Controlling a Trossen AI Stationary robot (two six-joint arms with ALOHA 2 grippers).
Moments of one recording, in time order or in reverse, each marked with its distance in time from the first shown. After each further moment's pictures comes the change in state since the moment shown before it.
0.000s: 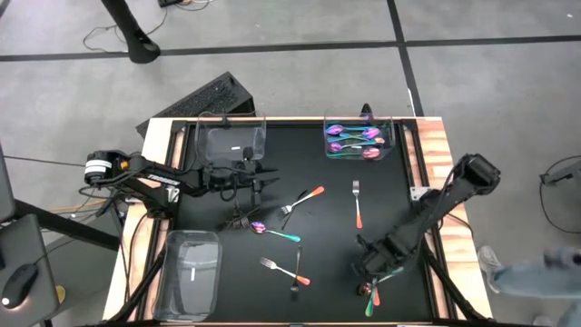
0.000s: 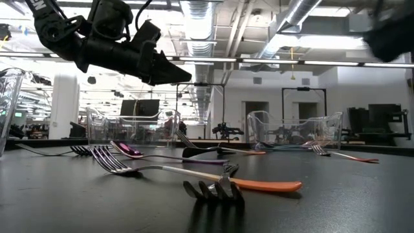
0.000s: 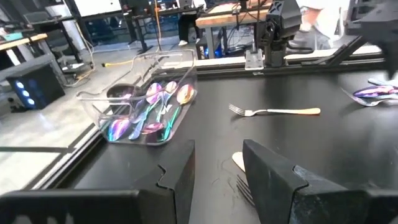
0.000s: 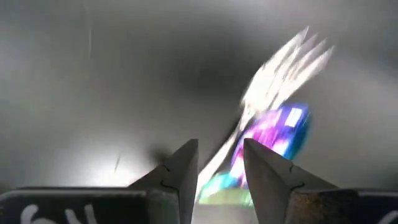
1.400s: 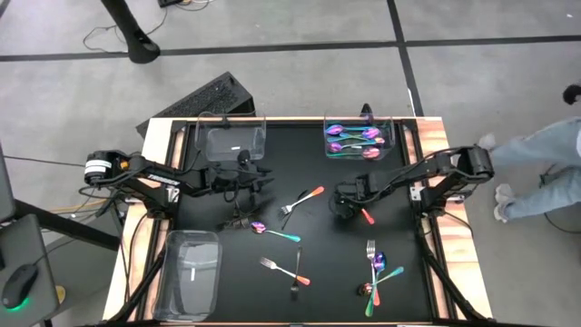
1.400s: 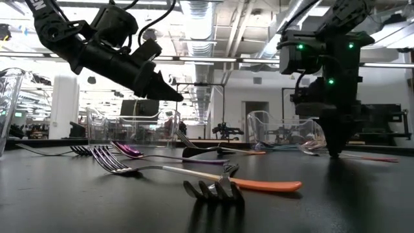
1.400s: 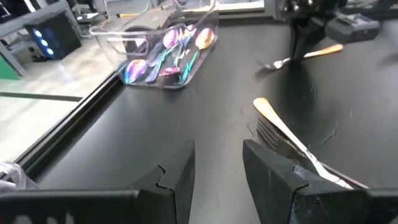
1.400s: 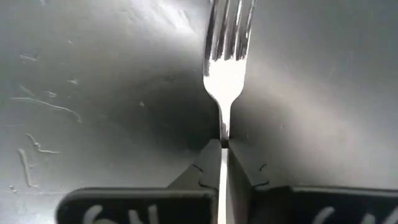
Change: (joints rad) left arm 0.000 0.000 0.000 -0.187 -0.110 -0.048; right arm -0.658 -0.010 -0.247 0.215 0.179 -0.720
